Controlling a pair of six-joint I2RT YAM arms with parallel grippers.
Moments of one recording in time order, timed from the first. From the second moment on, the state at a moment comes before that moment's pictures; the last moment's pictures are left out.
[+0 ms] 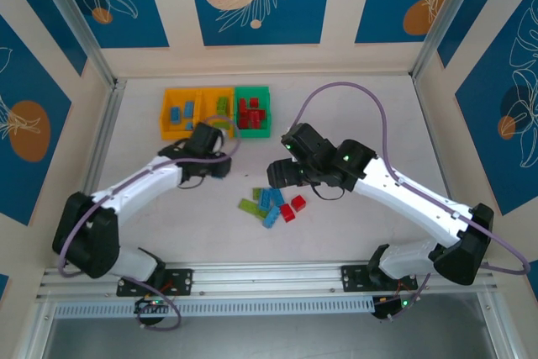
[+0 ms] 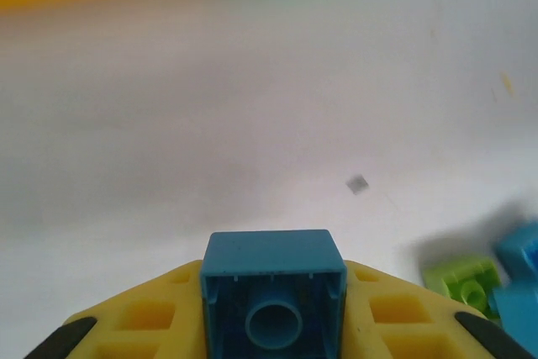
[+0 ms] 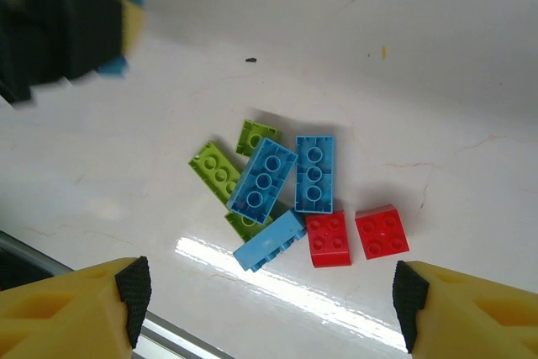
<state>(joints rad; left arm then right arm) -0.48 1.40 0.97 -0.51 -0.05 -0.30 0.90 1.30 1.30 -1.00 0.09 0.61</state>
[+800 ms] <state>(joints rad) -0.11 1.98 1.61 -0.44 -0.20 -0.22 0.90 1.22 1.29 -1.00 0.12 0.61</state>
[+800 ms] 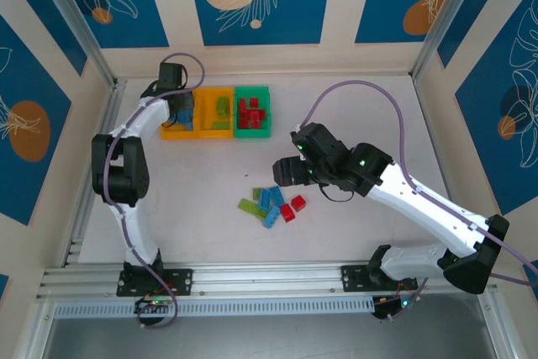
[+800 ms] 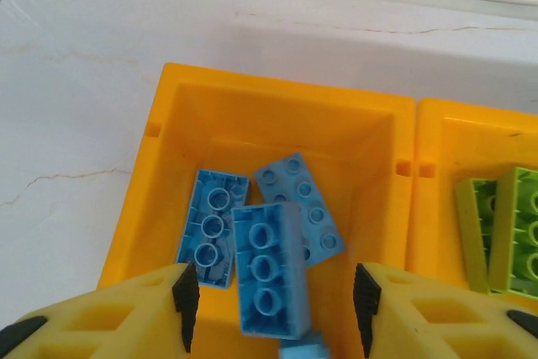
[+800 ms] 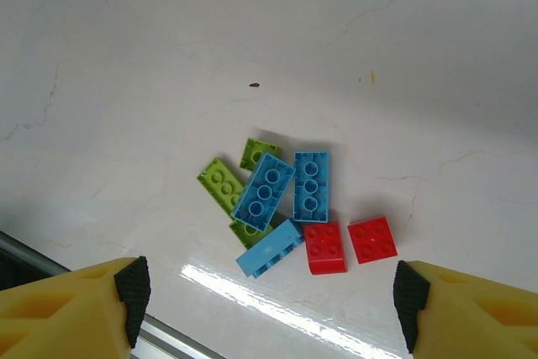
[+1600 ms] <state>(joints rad) -0.37 0.89 1.21 -0.80 0.35 -0.02 0.90 1.61 1.24 -1.00 0.18 0.67</state>
